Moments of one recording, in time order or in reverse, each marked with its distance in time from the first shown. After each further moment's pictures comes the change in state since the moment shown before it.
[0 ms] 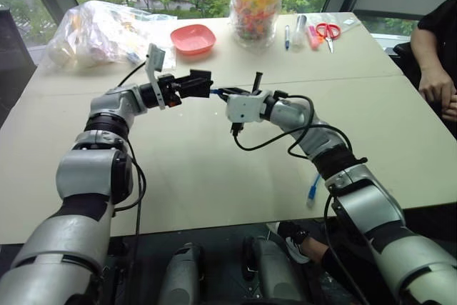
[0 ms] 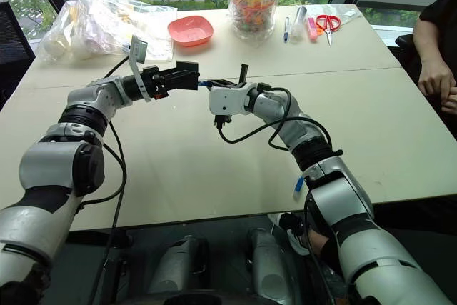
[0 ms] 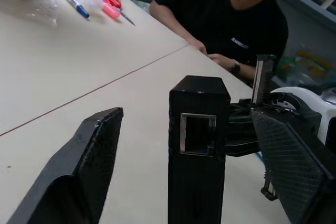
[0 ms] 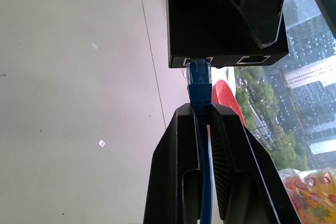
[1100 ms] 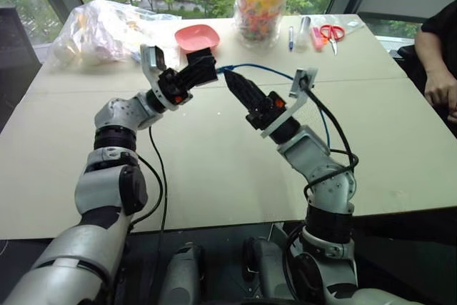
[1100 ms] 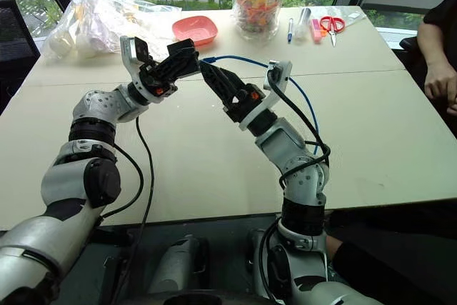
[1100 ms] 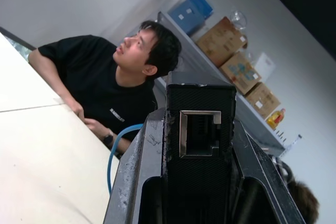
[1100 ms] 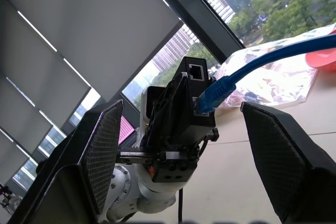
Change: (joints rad) left arm 0.135 -0.113 0.264 -0.355 -0.315 0.552 -0.035; right arm 0.433 0.452 -0.544 -0.930 1.345 1.234 -0.202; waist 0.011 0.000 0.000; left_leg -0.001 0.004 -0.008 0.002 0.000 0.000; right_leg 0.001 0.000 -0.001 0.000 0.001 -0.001
